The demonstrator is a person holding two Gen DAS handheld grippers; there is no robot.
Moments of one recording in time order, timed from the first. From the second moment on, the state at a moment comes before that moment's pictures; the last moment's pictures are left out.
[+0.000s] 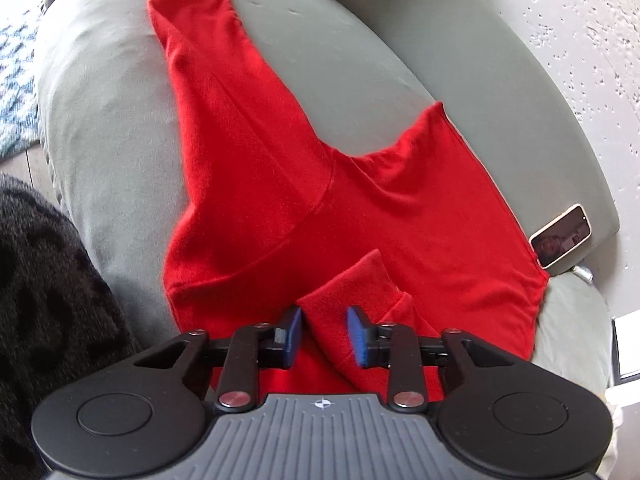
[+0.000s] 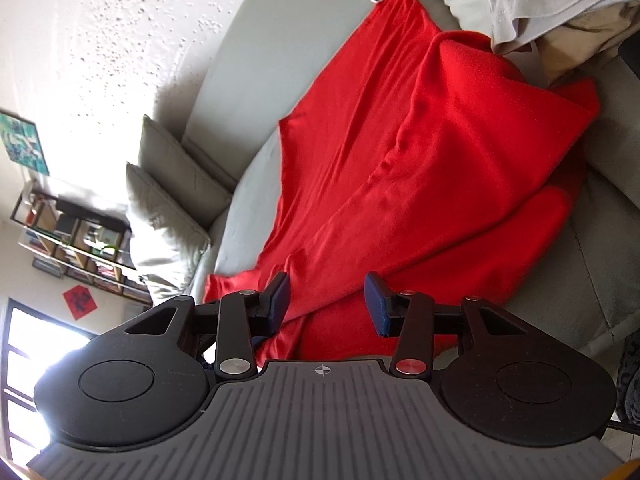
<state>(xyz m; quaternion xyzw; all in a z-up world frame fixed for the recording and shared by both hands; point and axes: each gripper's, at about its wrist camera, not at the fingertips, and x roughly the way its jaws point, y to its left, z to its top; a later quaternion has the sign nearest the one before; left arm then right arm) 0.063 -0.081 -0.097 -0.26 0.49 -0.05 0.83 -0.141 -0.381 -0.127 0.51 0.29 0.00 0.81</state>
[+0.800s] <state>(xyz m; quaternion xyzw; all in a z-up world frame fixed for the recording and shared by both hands) 0.056 -0.063 -0.049 -0.13 0.31 -0.05 0.94 -0.140 -0.379 -0.117 0.49 0.30 -0.01 0.82</state>
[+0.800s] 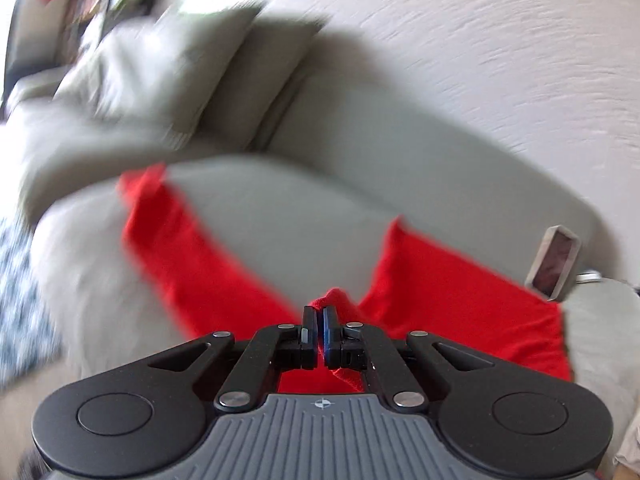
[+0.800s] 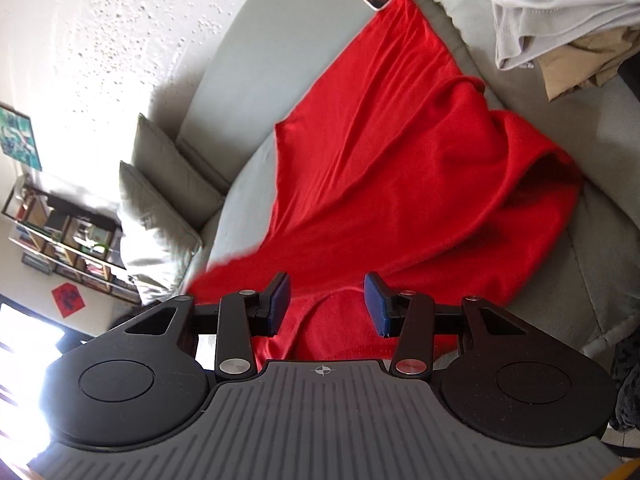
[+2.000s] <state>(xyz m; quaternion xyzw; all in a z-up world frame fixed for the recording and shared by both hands) 0.050 -0.154 -0.111 0.02 0.43 -0.17 0.89 -0.156 -0.470 -0.153 0.45 0.33 -0.14 0.82</state>
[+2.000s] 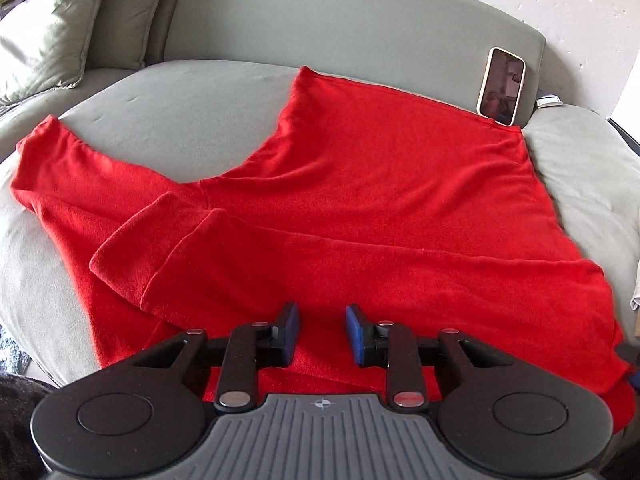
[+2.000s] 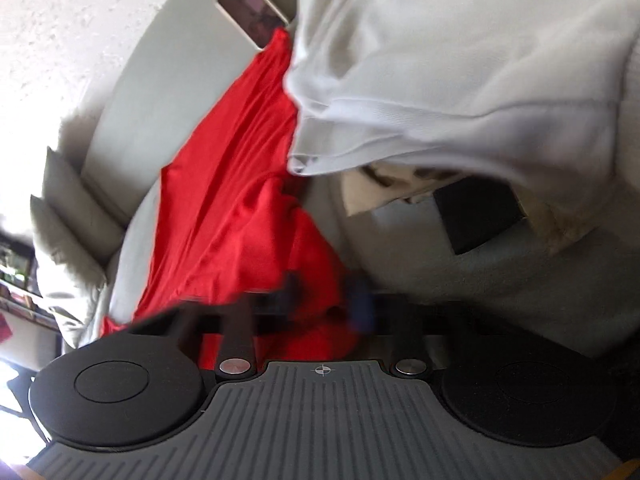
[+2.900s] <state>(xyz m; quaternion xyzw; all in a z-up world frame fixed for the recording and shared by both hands) 0.052 -0.153 -0.110 0.02 0.43 -0.18 0.88 -0.087 -0.471 -0.069 0.39 0.35 -0.21 0.83</state>
